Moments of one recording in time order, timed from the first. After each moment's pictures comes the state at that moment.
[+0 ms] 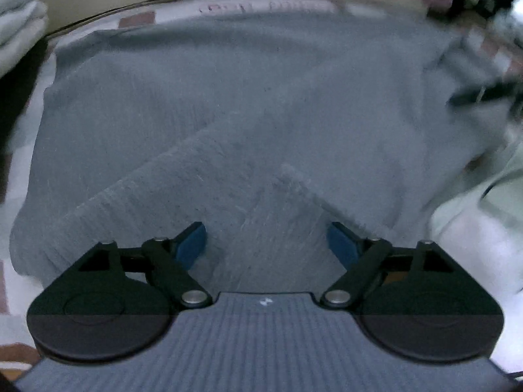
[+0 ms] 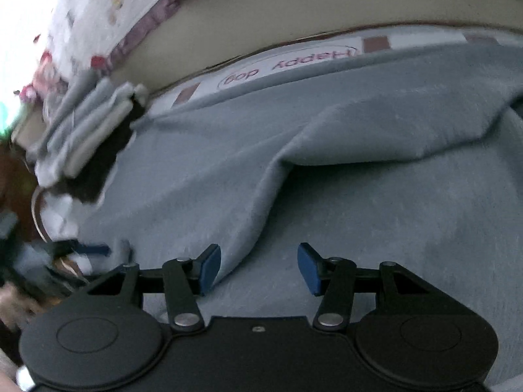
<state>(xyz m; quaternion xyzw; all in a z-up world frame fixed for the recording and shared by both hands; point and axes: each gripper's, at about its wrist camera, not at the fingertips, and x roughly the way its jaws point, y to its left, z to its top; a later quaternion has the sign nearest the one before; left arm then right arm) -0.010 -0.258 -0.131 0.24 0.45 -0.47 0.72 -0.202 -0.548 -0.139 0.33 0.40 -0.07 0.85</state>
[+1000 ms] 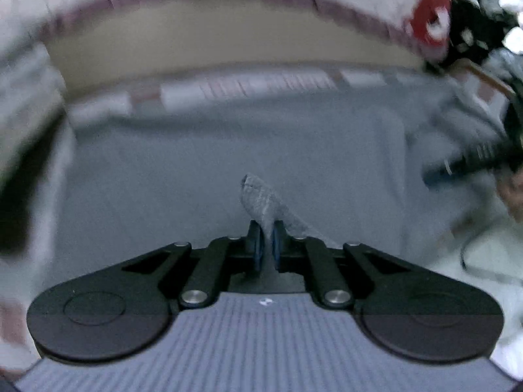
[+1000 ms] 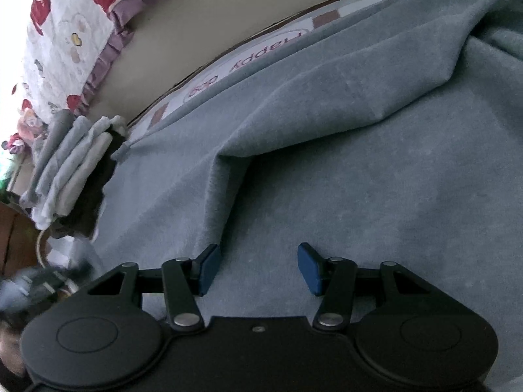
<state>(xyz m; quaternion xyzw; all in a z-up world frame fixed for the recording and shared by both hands) -0.004 -0.267 -0.058 0.18 0.33 -0.46 0.80 -0.214 -0.569 -0.170 0.40 0.37 -0.13 0.83</state>
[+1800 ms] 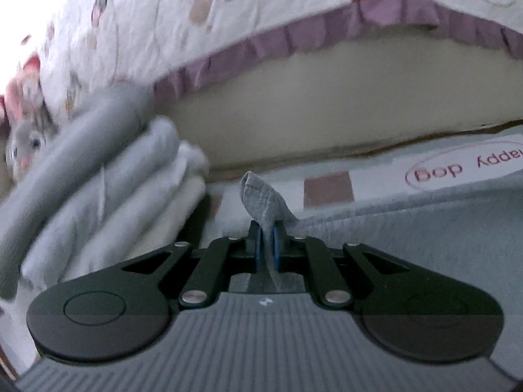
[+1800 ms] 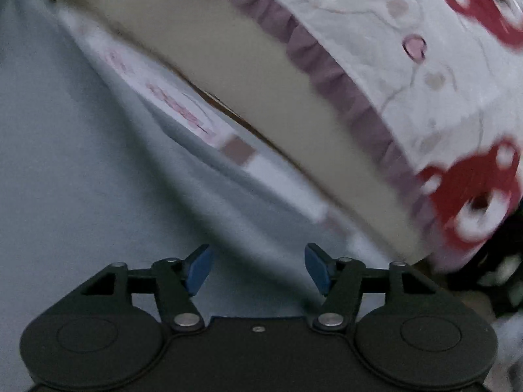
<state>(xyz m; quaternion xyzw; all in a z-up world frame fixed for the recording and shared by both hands) 0.147 -0.320 -0.076 0.22 0.28 -0.23 0.91 -0.141 -0.608 -0.150 -0.22 0.45 -0.28 0.82</state>
